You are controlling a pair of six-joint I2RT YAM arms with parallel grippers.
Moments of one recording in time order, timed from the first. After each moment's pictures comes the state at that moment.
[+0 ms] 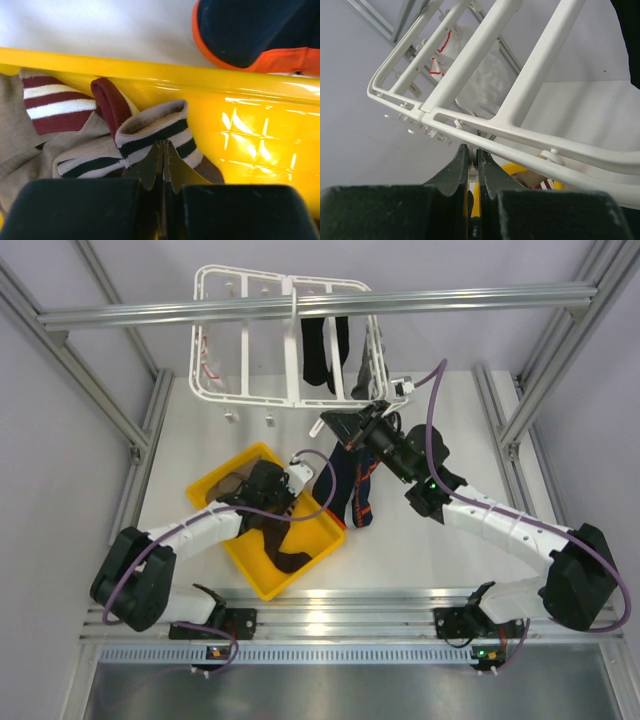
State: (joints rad) left arm -0.54 1.37 0.67 -0.09 -0.01 0.29; right arm 0.77 1.32 0.98 0.58 0.01 0.65
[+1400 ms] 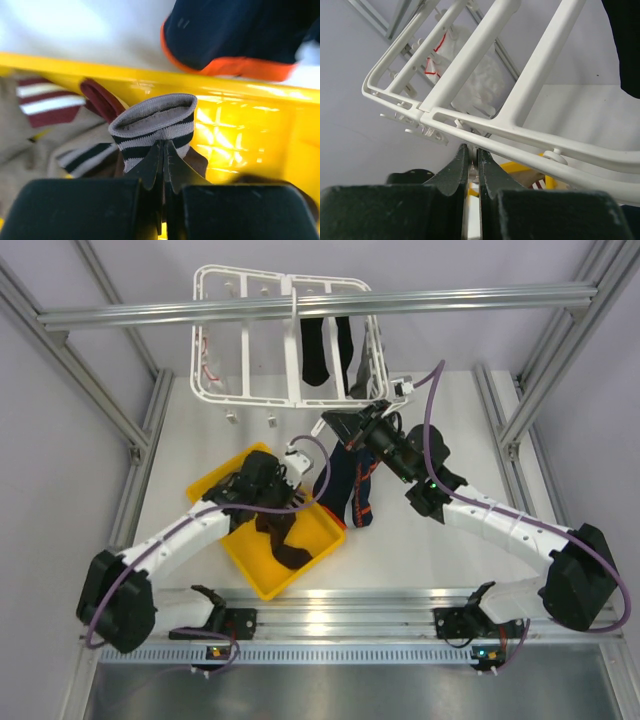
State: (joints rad) left arm -0.55 1.30 0.79 -0.32 0.08 0.19; right arm 0.76 1.32 0.98 0.58 0.00 0.61
